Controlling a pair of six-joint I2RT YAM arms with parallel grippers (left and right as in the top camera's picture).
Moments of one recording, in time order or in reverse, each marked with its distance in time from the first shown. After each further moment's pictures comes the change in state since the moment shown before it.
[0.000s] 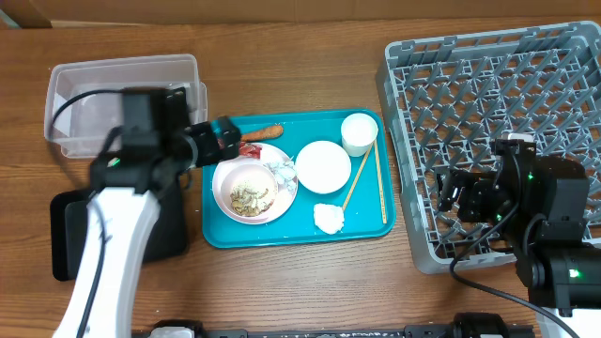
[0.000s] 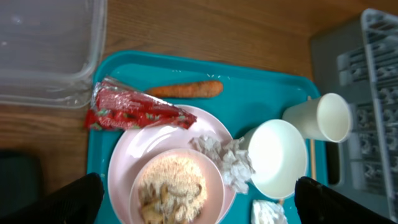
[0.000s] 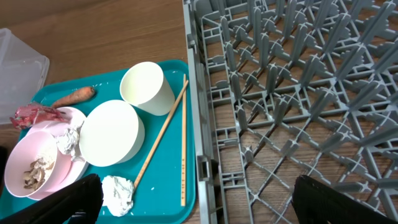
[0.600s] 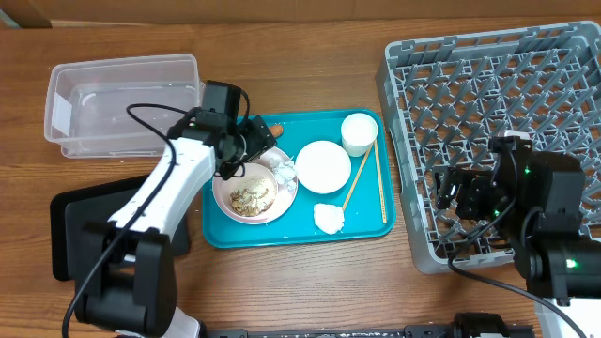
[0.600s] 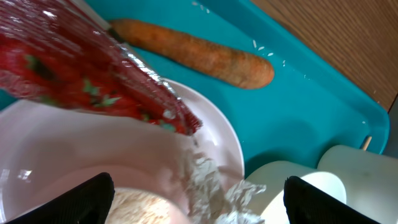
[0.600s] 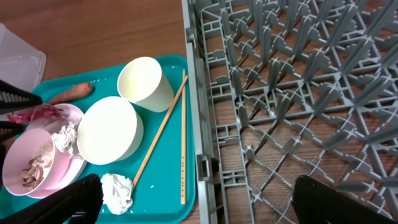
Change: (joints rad) left arm -0.162 0.372 0.000 0.154 -0.089 -0.501; right arm 0.000 0.036 0.000 0.000 -0.005 0.000
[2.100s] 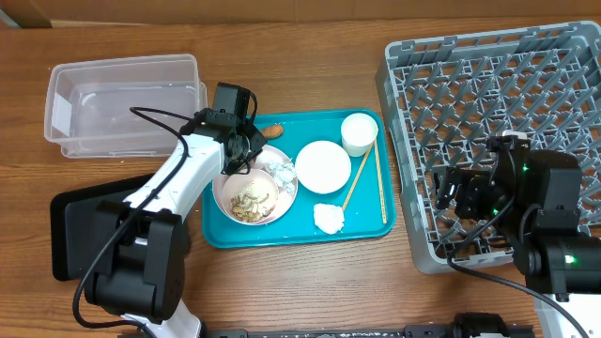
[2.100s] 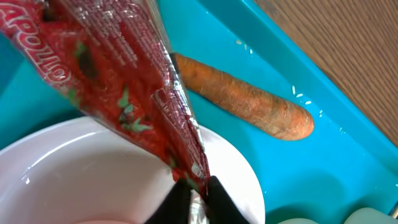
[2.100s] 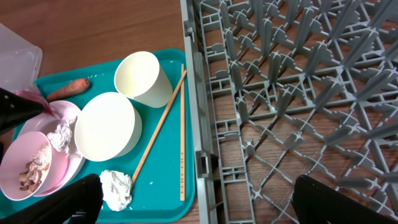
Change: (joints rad) left arm -0.016 0.074 0.000 0.057 -0.136 -0.128; right arm 0.000 0.013 0.000 -0.006 0.000 0.000
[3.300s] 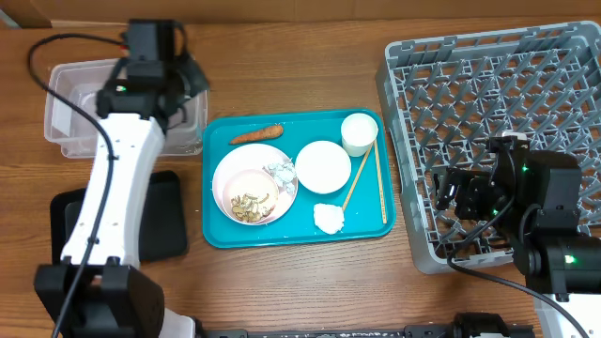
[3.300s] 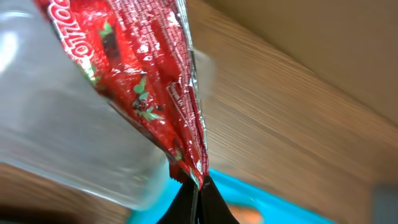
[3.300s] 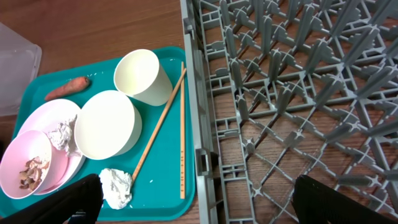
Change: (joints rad) left arm 0.225 -0.117 0.383 -0.190 -0.138 0.382; right arm 0.000 0.000 0.000 -0.007 0.000 0.000
